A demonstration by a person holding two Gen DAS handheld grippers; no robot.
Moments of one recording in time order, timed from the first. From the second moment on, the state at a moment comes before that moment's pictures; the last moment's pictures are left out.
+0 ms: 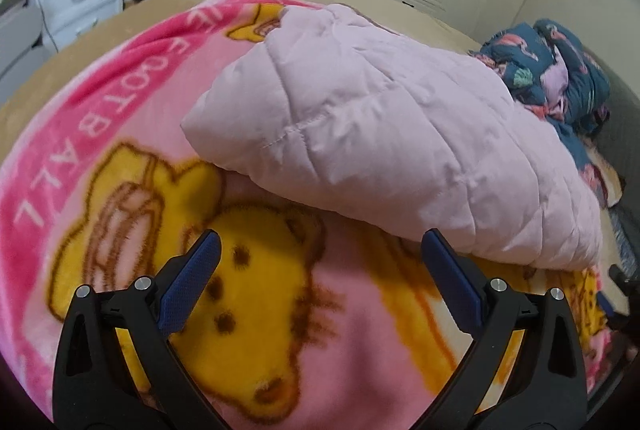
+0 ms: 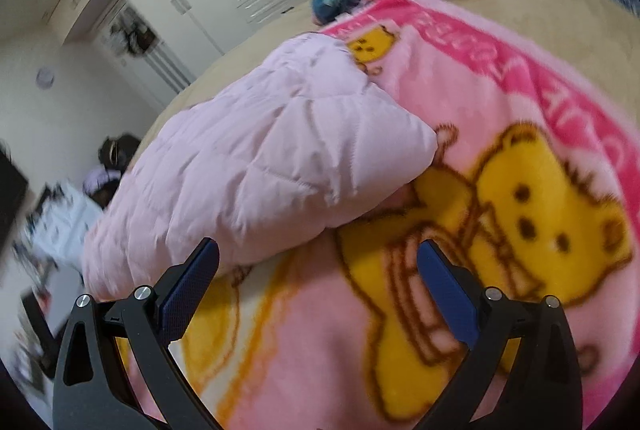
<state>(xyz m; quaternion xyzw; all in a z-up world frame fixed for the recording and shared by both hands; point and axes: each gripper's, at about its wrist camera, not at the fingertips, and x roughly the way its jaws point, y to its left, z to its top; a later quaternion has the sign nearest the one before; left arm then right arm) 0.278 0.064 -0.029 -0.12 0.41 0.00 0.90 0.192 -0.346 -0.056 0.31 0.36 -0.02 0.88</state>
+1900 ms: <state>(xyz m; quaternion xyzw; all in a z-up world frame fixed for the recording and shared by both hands) 0.364 0.080 -0.020 -0.26 0.34 -0.06 0.90 0.295 -0.286 -0.032 0.09 0.34 0.00 0.94</state>
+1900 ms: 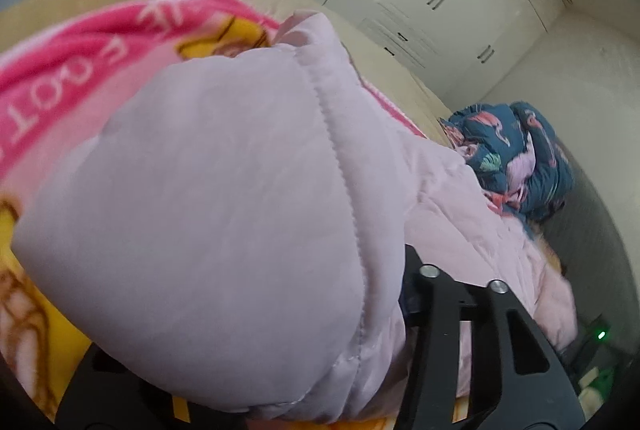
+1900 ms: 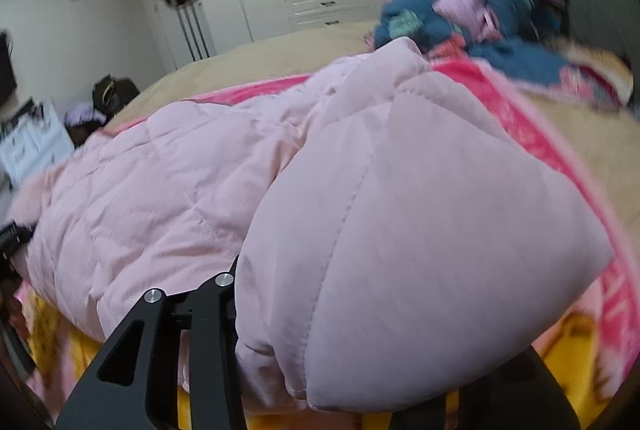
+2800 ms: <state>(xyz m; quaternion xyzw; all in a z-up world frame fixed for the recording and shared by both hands) 0.282 0.079 0.026 -0.20 0.31 -0.07 0.92 0.209 -0.250 0.028 0.00 0.27 0.05 0.96</state>
